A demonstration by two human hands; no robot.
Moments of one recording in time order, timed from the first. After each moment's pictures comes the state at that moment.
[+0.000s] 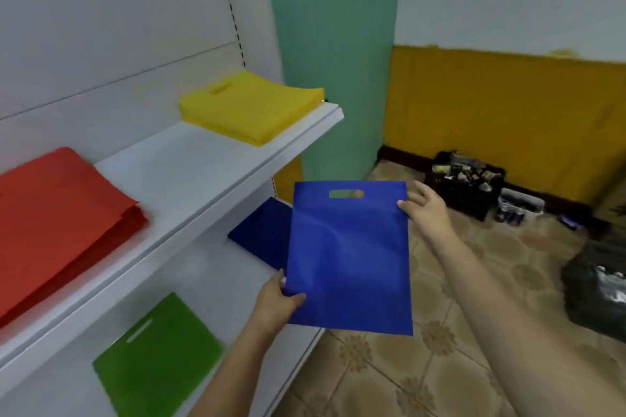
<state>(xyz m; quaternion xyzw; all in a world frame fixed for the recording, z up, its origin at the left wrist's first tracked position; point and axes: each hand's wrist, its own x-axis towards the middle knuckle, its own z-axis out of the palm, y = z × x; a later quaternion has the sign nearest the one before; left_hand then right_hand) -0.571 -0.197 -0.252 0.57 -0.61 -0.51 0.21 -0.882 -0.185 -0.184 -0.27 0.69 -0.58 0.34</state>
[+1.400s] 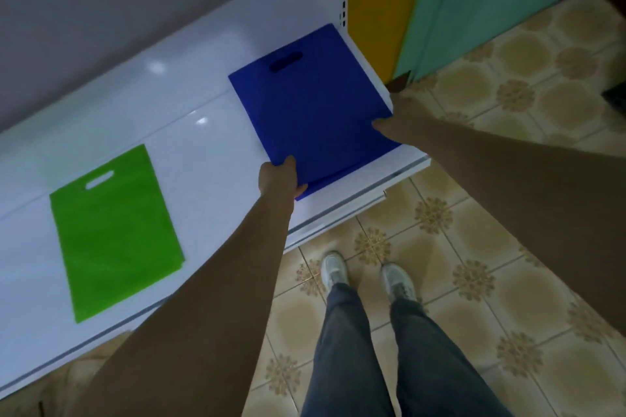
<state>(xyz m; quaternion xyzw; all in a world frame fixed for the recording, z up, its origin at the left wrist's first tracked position) -0.642 -0.467 -0.487 0.82 -0.08 -0.48 0.30 -0.850 -0.575 -0.493 -0.63 0.68 0.08 0.37</state>
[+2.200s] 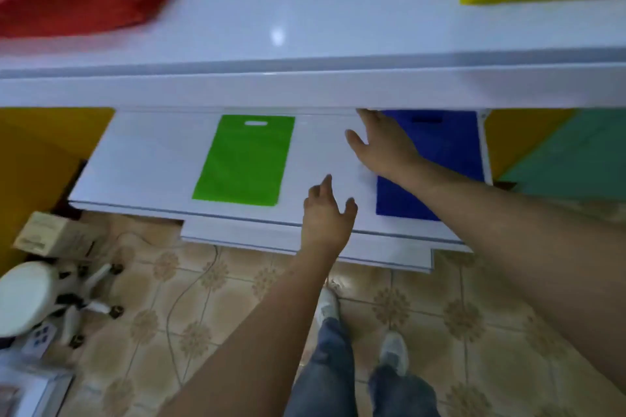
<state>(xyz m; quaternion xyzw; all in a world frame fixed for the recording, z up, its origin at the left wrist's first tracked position) -0.644 -0.322 -0.368 0.88 -0.30 -0.22 0.28 -0.677 -0.483 -0.335 -0.89 0.34 -0.07 0.30</state>
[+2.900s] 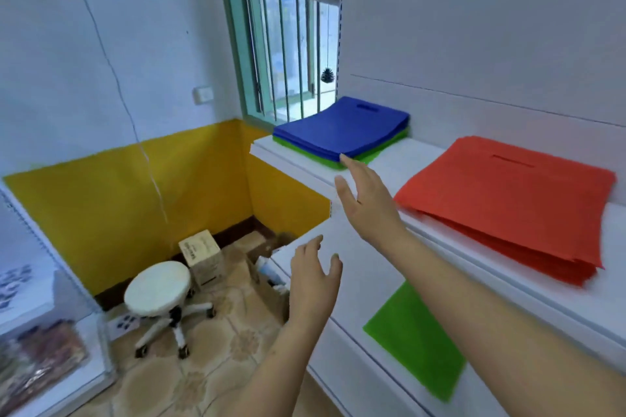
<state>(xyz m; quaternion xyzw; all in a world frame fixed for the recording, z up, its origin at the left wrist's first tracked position) -0.396 -0.022 -0.171 0.87 -0.07 0.09 0.48 -0.369 -0.144 -0.065 -0.90 -0.06 -0.25 0.34</state>
